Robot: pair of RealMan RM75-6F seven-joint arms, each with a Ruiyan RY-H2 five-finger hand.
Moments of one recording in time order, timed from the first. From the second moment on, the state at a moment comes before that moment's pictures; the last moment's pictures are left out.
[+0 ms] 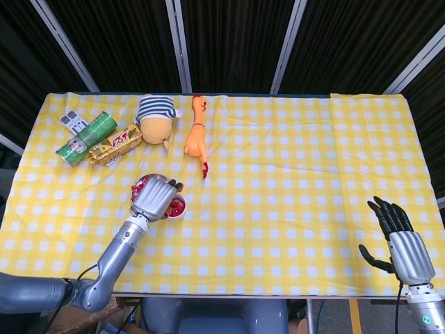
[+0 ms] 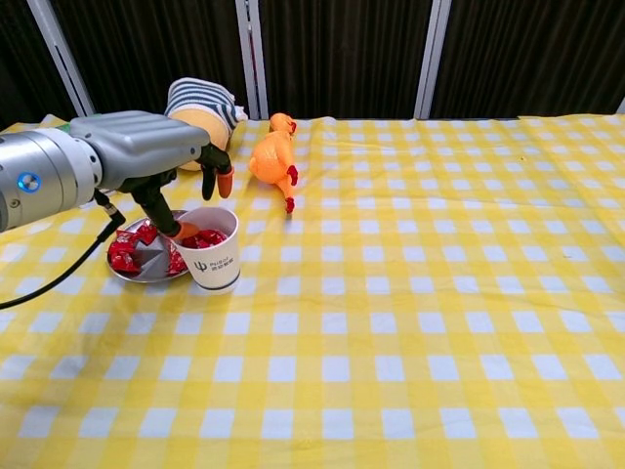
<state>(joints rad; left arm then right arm) -0.88 -1.49 -0.11 -1.77 0.82 1.14 0.84 0.10 -1.06 0.02 -1.68 -1.59 1.48 0.20</state>
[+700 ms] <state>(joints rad) -0.83 -1.37 -0.10 -1.74 0.79 1.13 0.78 0.10 -1.07 0.02 -1.68 -1.59 1.48 0.20</state>
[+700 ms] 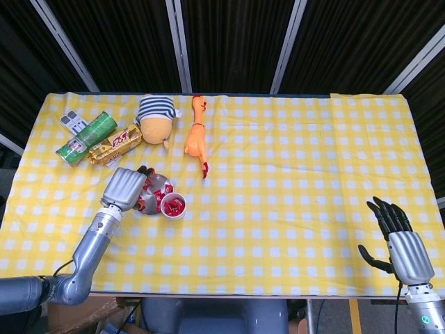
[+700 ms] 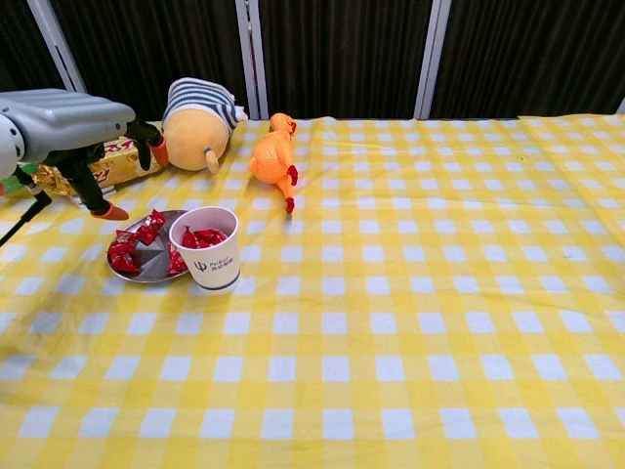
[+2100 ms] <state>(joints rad) -0.90 -1.59 -0.07 -1.47 0.76 0.99 0.81 0.10 -1.06 0.02 -1.68 -1.58 1.47 0.22</state>
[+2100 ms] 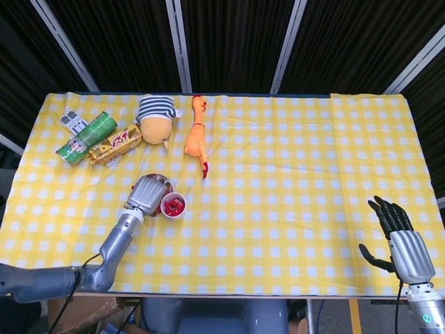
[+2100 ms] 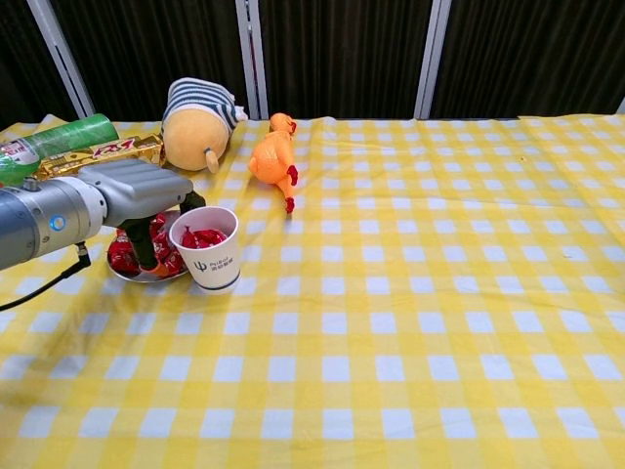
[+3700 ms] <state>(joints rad) -0.92 -1.58 -0.04 -1.46 0.69 0.97 0.83 0.10 -1.06 0.02 -1.69 -1.58 1.46 0.22</state>
